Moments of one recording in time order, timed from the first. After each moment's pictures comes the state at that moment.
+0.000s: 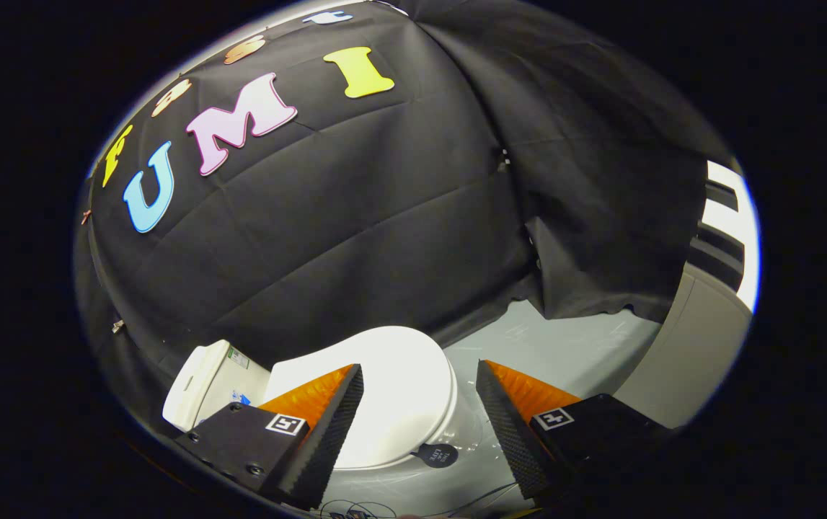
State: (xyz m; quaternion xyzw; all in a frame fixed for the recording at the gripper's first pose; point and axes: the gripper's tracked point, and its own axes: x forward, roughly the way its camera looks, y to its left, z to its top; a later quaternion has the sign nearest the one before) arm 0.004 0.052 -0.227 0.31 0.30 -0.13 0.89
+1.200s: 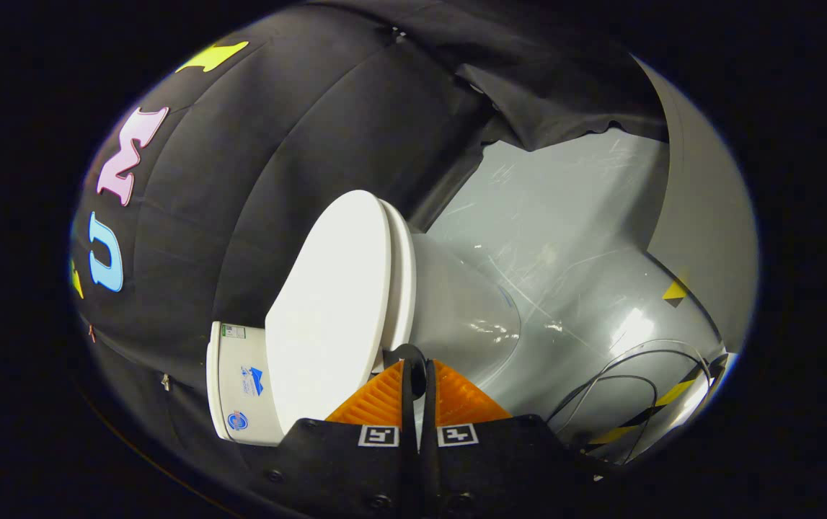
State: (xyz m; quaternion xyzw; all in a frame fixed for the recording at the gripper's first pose) arm -0.070 0.124 -0.370 0.51 0.46 -0.11 0.72
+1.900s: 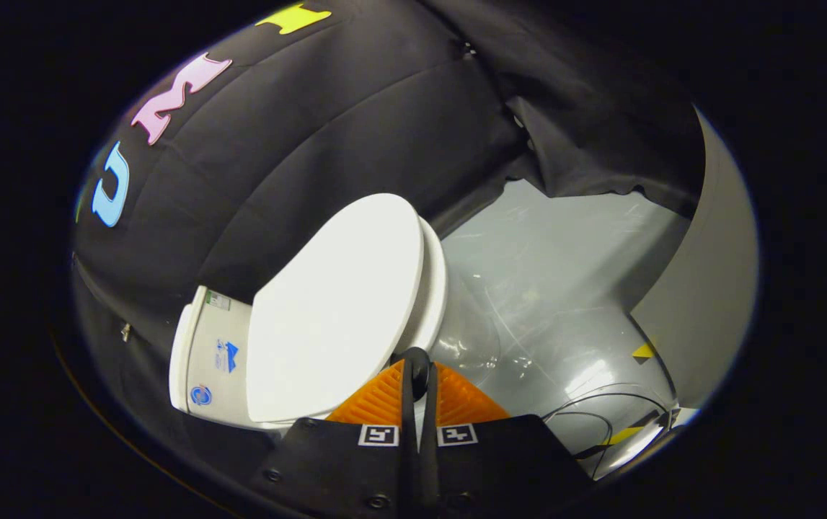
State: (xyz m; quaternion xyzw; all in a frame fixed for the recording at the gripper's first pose) arm -0.048 0.106 -0.333 0.42 0.45 -0.09 0.78
